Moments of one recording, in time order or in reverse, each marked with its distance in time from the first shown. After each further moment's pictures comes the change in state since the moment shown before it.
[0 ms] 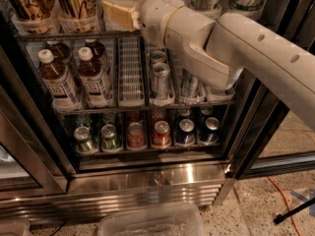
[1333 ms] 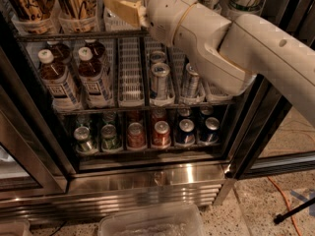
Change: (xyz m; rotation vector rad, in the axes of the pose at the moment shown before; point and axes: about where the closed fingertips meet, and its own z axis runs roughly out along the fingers) arm -0.039 0.013 -0.026 -0.026 -0.104 -0.105
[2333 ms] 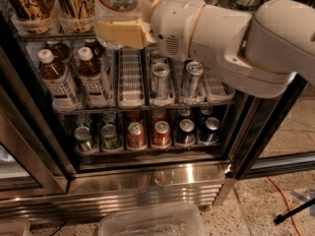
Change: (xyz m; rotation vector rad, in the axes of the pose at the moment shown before) arm -0.009 0.055 -0.040 -0.163 0.171 0.109
